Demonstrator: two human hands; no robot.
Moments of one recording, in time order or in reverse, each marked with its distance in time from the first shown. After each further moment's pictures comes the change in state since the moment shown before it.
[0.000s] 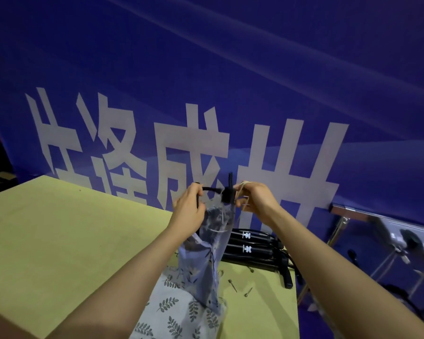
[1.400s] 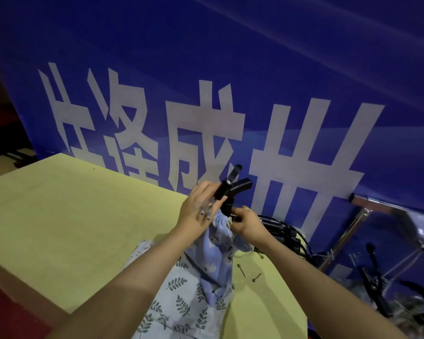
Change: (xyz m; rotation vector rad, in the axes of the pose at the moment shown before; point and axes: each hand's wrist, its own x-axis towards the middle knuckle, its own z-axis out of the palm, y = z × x) left_hand -0.018 -0.020 0.019 -0.045 0.098 0.164; right_hand 0.000 0.103 0.030 -0.717 -0.133 -0.195
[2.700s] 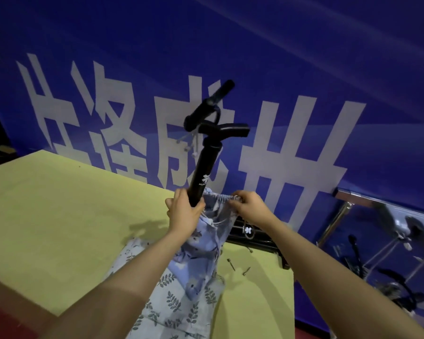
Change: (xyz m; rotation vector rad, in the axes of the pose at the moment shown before) left_hand -0.010 -0.007 0.016 -0.014 0.047 -0.539; right_hand -0.002 -0.012 -0.043 0.018 0.026 -0.004
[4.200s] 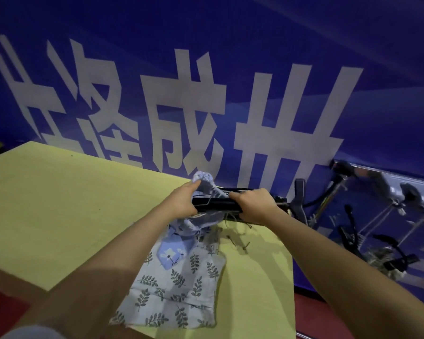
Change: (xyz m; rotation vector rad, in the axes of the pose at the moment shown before) left_hand 0.011 -0.012 -0.016 0.365 -0.664 0.203; right_hand -0.019 0.037 0.013 -1.065 -0.133 -0.238
